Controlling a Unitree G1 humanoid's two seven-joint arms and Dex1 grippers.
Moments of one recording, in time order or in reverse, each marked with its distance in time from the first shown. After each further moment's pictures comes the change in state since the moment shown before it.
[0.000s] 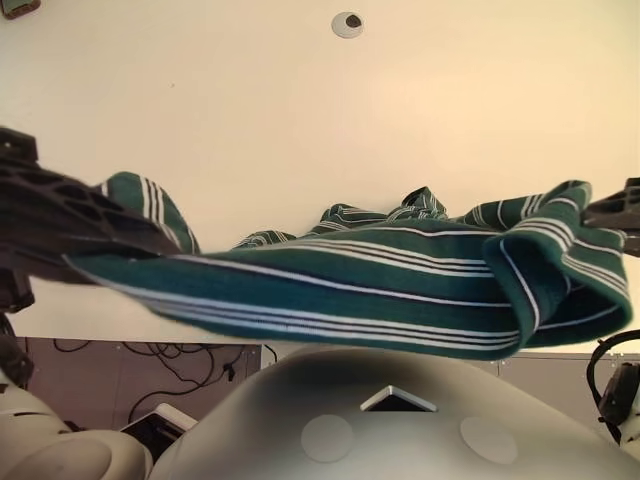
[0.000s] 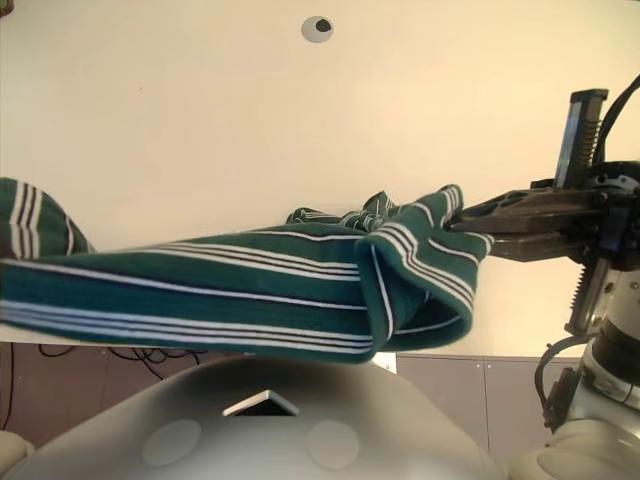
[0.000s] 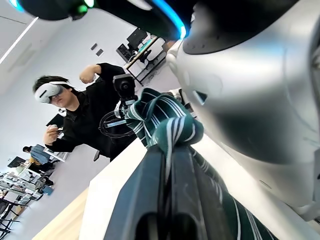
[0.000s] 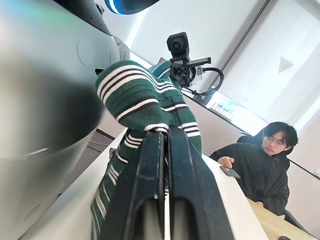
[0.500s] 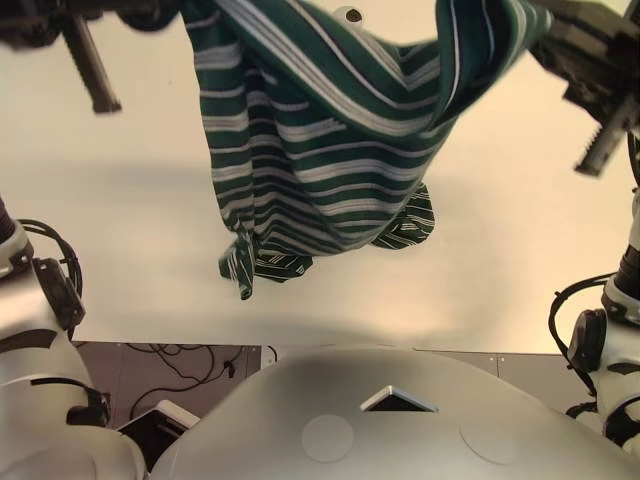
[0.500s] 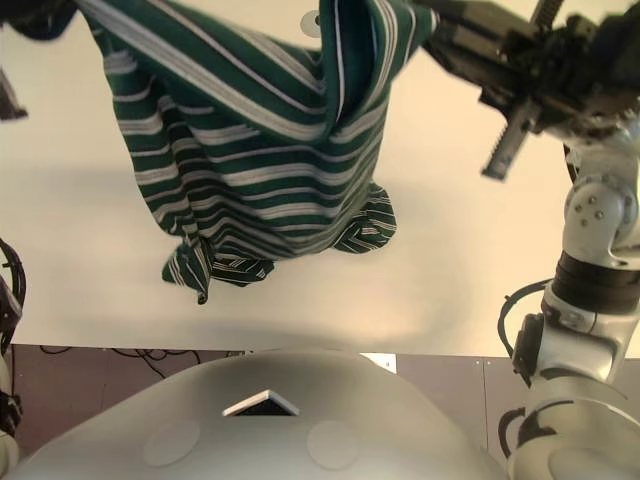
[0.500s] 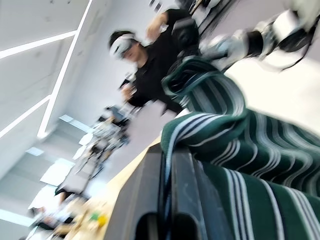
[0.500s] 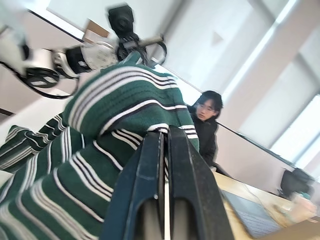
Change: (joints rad) left arm -0.338 -0.207 -0.270 0.418 0.616 -0.301 0.161; right arm -0.323 0.158 0.196 0.294 -0.435 -0.095 -0.324
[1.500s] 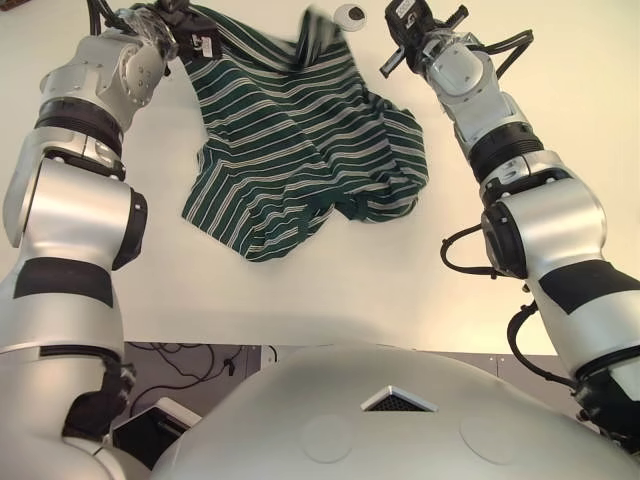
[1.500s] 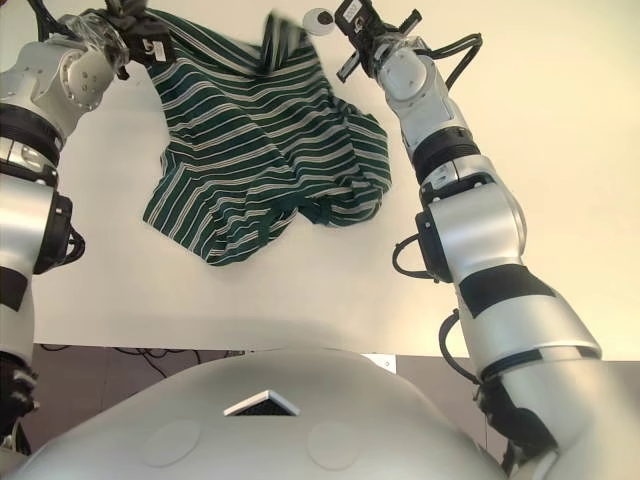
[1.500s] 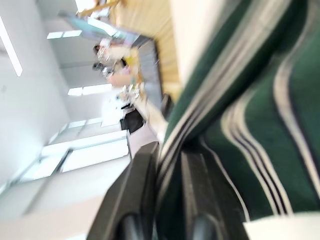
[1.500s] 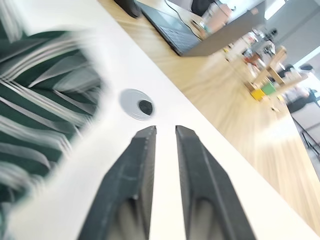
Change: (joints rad) left arm -0.387 -0.285 -0.654 1.435 1.416 -0.288 1.405; right arm -0.649 0.432 0.358 1.530 -0.894 -0.207 -0.944
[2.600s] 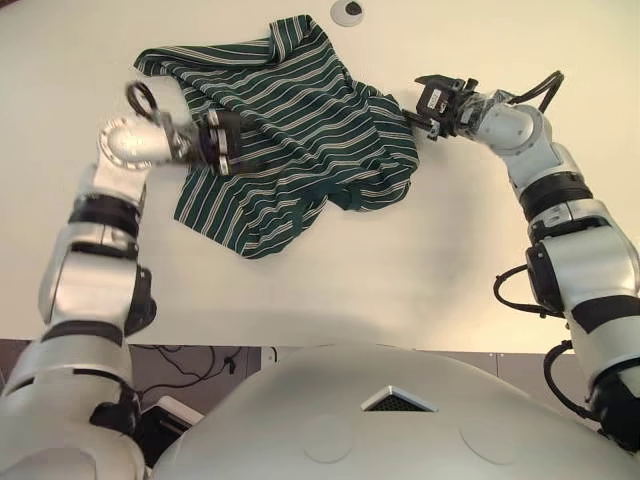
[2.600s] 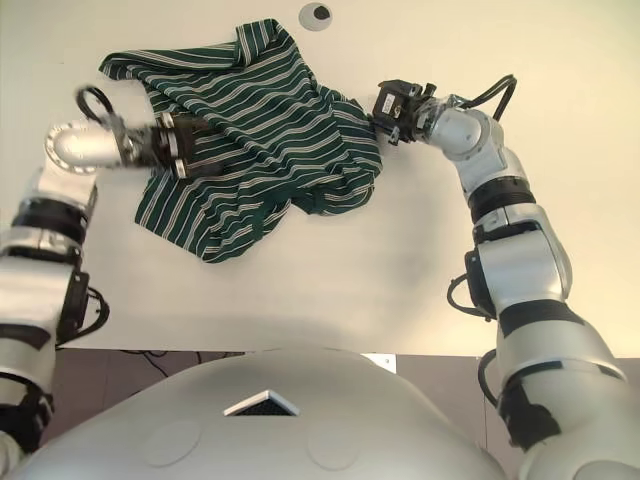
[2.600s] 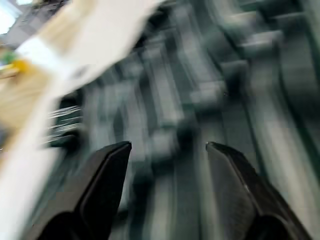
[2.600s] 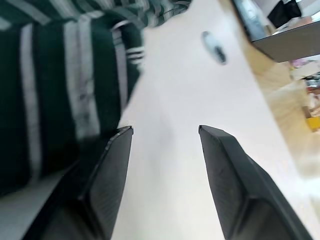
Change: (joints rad) left arm 0.520 0.059 0.176 -0.474 -0.842 -0.351 -1.221; right arm 0.275 -0.243 0.128 -0.191 -0.098 -0.311 0.381
